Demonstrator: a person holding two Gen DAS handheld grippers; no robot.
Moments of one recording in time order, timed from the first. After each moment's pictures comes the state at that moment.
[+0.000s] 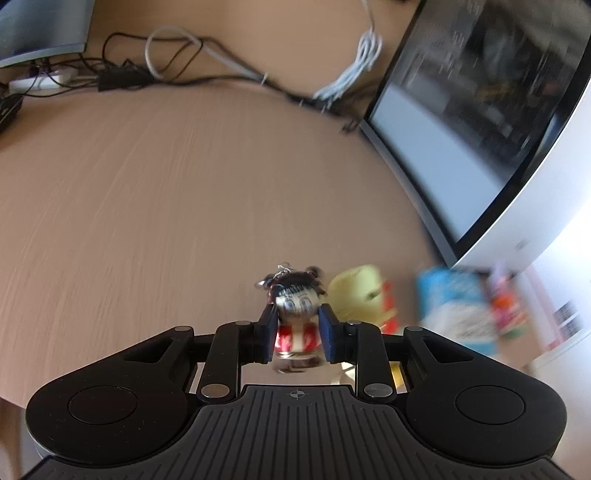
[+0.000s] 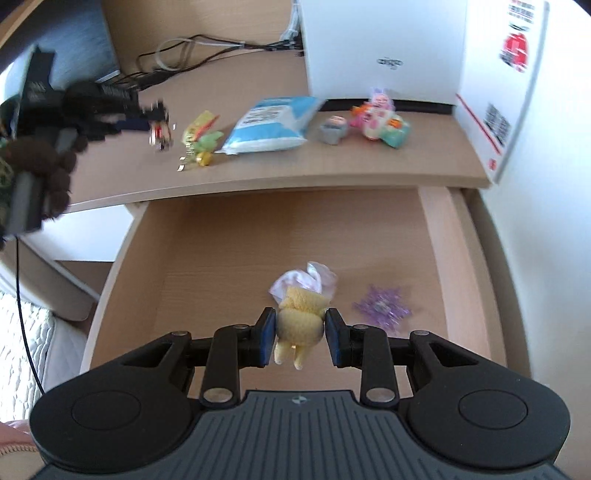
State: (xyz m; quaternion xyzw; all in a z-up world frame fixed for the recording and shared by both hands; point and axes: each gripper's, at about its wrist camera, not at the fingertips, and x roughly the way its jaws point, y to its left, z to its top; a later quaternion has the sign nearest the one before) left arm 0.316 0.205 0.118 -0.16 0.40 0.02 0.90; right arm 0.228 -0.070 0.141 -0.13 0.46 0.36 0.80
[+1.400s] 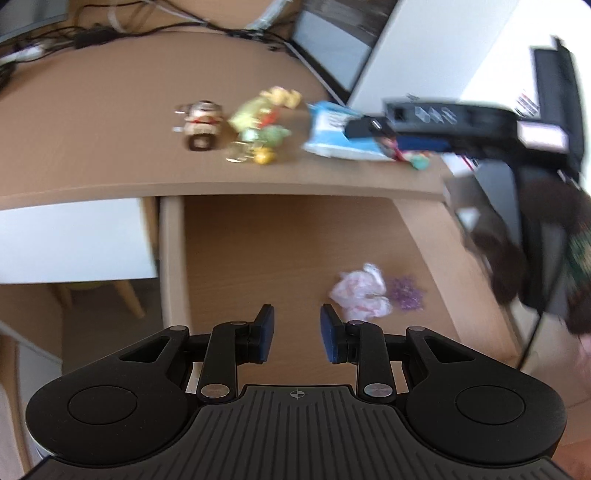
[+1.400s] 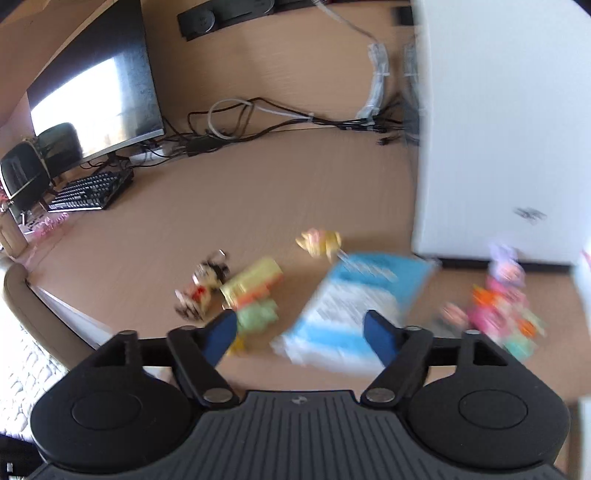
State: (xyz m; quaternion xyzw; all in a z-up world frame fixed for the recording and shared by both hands) left arm 0.151 0.114 0.118 -0.14 0.45 -0.06 0.88; right arm 0.311 0.053 0.160 -0.10 0.36 0.47 0.80
